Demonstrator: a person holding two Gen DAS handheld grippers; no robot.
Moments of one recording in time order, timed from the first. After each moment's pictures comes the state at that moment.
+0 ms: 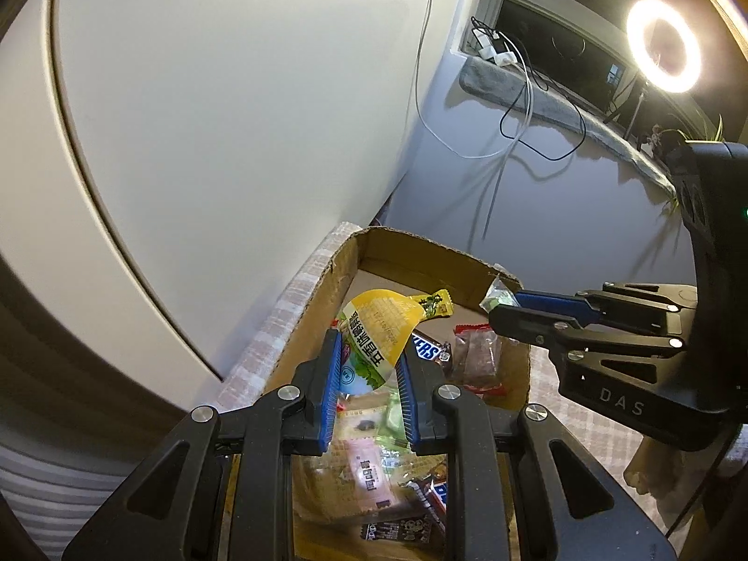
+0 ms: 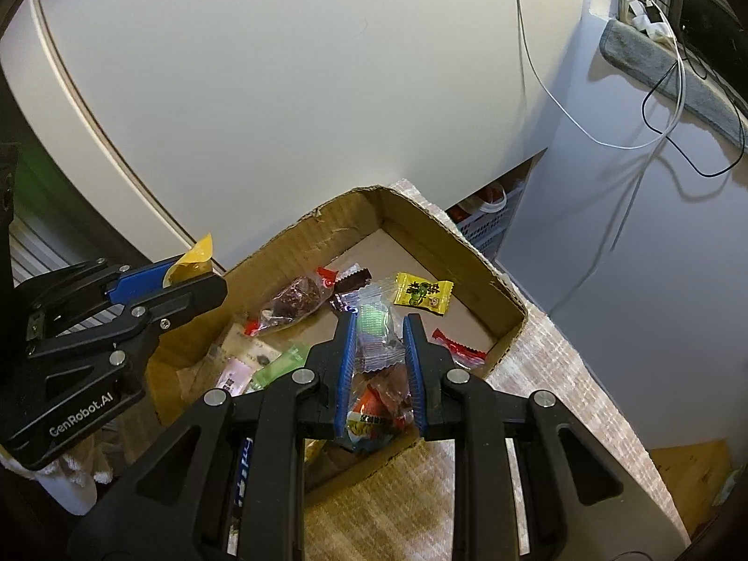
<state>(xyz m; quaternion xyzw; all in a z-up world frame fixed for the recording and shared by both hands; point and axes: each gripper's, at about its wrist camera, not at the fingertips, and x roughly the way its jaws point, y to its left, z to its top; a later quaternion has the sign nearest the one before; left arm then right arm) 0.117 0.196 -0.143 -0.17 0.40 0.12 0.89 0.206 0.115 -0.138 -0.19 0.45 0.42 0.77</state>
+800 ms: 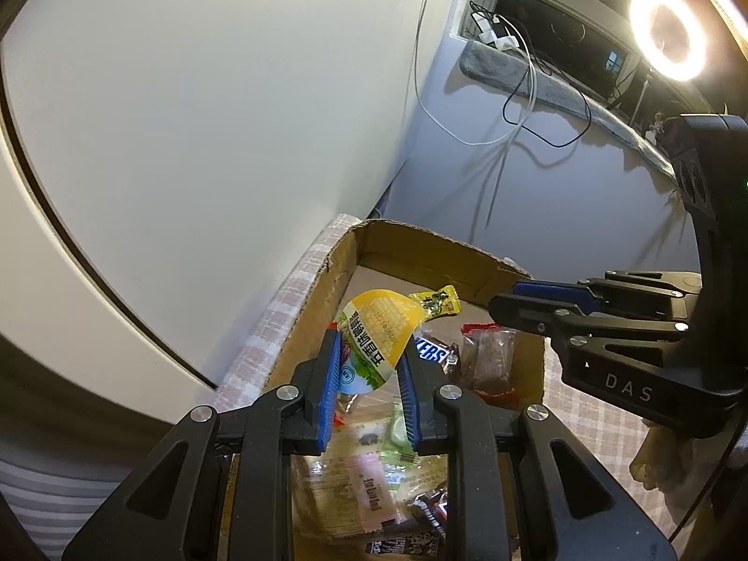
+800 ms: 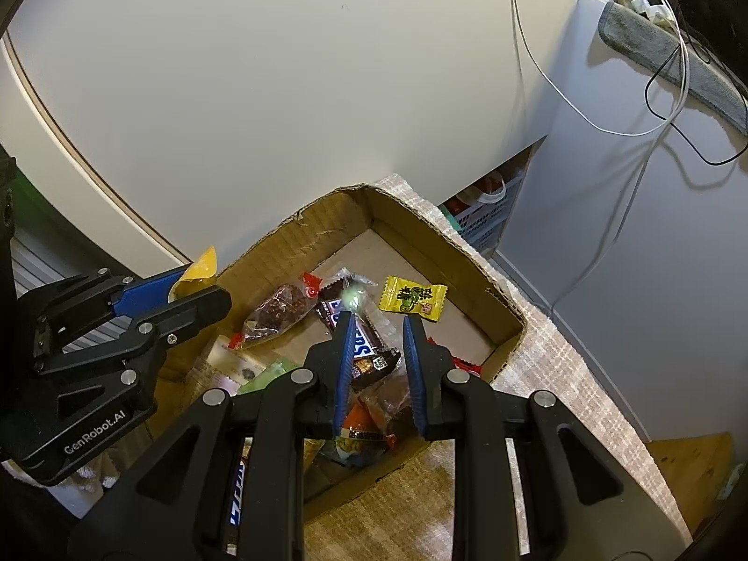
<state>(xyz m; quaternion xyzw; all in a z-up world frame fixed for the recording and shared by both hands) 0.133 0.199 -0.151 -0.16 0.42 0.12 0.89 0.223 0.120 -0.147 -0.18 0.46 0.42 0.76</state>
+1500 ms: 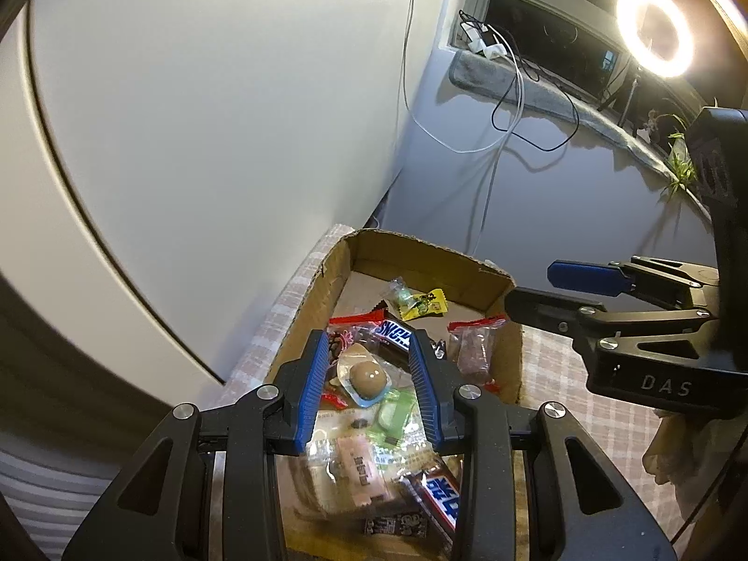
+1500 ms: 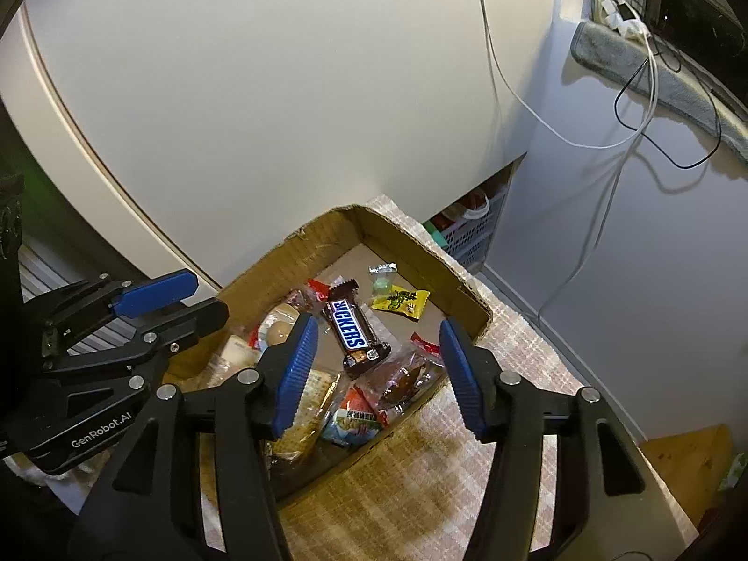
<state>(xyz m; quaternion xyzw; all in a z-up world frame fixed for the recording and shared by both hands) 0.117 0.188 -0.130 -0.14 0.41 0.12 0.89 0.205 0.095 -0.114 -0.16 0.43 0.41 0.79</state>
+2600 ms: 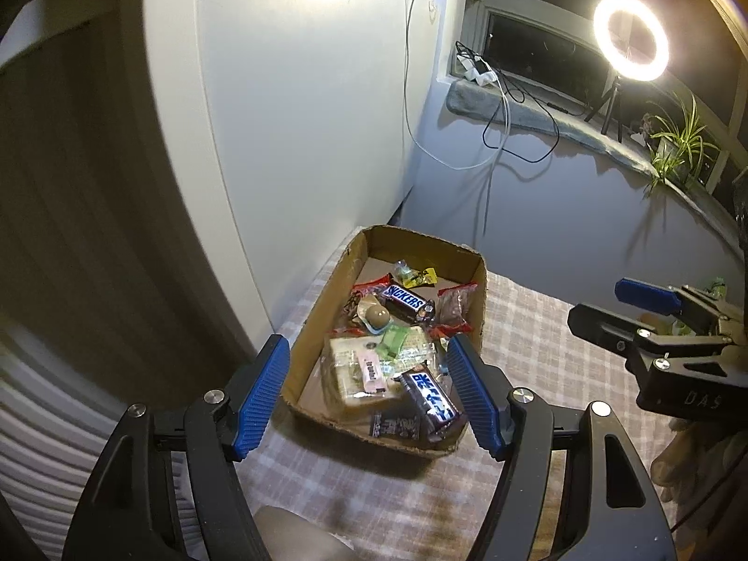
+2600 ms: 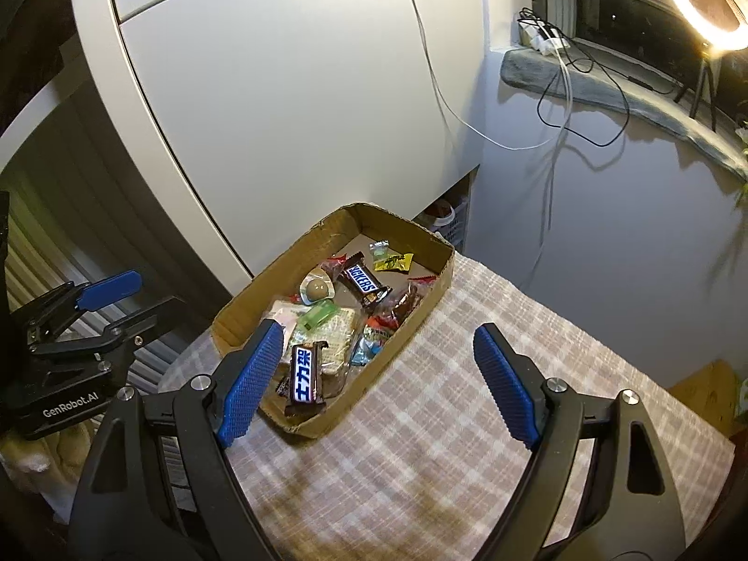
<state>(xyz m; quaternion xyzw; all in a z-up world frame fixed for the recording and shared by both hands) 0.022 0.147 -0.071 -0.12 0.39 0.16 0.90 0.105 0.010 -0.064 -0.10 0.40 0.36 0.84</state>
